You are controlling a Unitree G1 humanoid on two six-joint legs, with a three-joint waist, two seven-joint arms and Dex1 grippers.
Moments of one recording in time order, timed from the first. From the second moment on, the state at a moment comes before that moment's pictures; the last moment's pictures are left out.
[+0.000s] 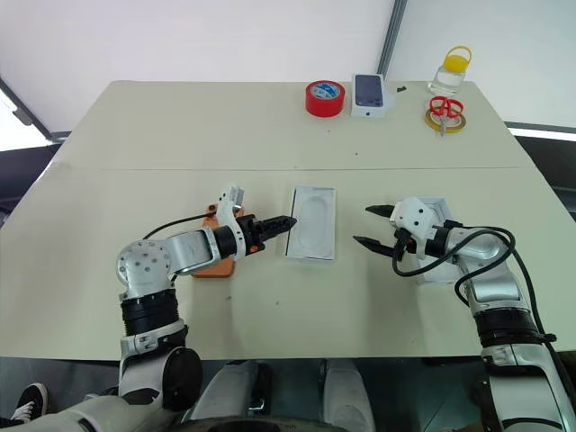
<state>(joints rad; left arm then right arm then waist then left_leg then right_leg) -0.57 -0.07 0.39 -0.13 -0.86 1.45 -0.04 -0.37 -0.69 -0.02 0.34 0.20 -0.16 1.09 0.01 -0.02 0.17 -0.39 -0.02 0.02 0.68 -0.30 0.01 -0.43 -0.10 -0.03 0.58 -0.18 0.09</state>
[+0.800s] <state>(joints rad) -0.28 0.50 -0.01 -0.19 -0.45 0.55 -0.64 -0.57 -0.55 0.32 0.30 -0.11 -0.24 1.04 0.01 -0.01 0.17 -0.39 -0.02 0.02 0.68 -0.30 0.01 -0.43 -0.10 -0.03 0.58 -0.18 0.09</state>
